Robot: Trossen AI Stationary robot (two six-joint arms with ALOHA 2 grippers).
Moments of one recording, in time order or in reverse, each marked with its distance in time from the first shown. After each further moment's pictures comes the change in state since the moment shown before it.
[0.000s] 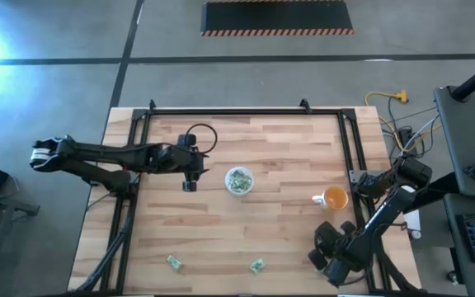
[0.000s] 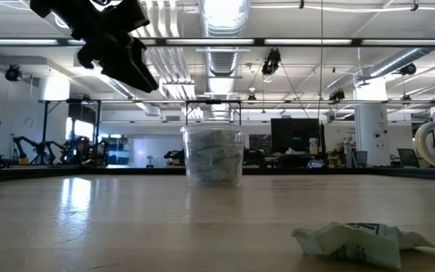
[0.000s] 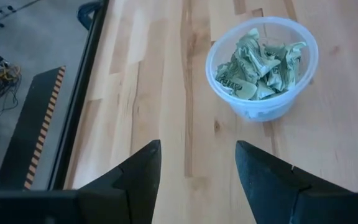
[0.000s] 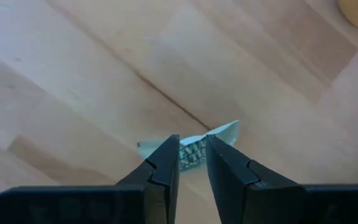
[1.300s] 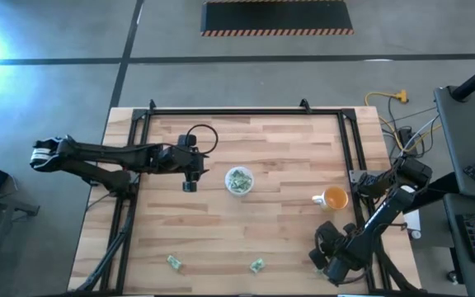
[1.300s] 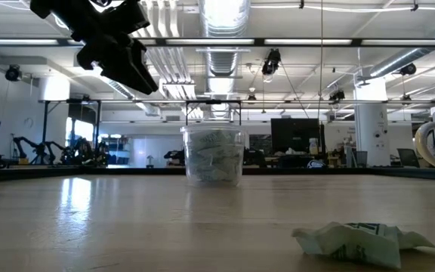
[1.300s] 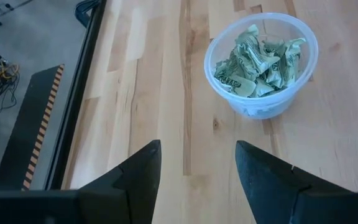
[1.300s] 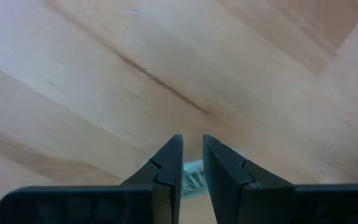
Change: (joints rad) left arm 0.001 0.004 -0.005 0.000 0.002 -0.002; right arm -0.004 0.000 -0.028 0.036 -0.073 0.063
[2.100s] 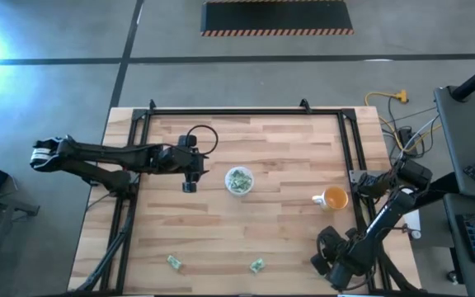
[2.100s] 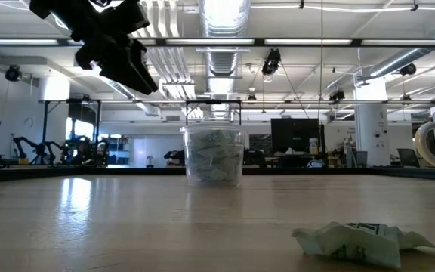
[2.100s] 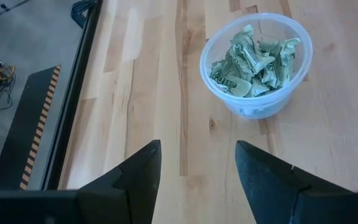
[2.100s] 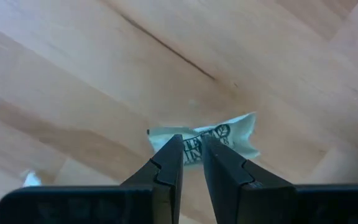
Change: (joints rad) left arm -0.003 0.000 -0.002 -0.001 0.010 0.000; right arm 0.033 0.029 0.051 -0.014 -0.034 0.034
